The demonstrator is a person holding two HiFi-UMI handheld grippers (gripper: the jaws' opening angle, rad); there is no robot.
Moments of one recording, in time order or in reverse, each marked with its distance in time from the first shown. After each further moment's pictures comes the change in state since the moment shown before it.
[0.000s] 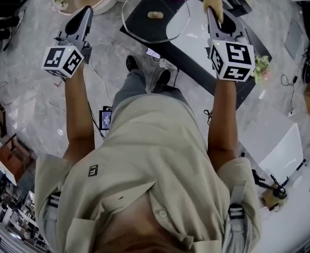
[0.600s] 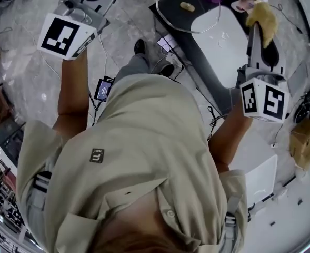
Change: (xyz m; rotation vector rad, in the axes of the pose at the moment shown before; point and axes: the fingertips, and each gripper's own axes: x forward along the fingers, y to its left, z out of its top) left arm -0.072 -0.061 0.114 0.372 -0.116 -0.016; right arm -0.074 0.053 0.100 -0.126 -0.237 0.134
